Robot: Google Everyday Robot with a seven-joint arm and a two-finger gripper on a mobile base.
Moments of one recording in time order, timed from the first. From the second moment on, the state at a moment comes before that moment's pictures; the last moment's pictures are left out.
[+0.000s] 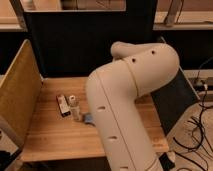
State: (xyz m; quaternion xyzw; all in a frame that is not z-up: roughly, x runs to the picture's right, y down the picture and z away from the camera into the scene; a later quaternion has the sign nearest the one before) arm 0.048 -0.022 0.890 -0.33 0.06 0.44 0.83
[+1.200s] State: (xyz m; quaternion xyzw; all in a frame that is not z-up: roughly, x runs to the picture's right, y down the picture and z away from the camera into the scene) arm 0.048 -0.022 0.889 -0.33 0.06 0.44 0.83
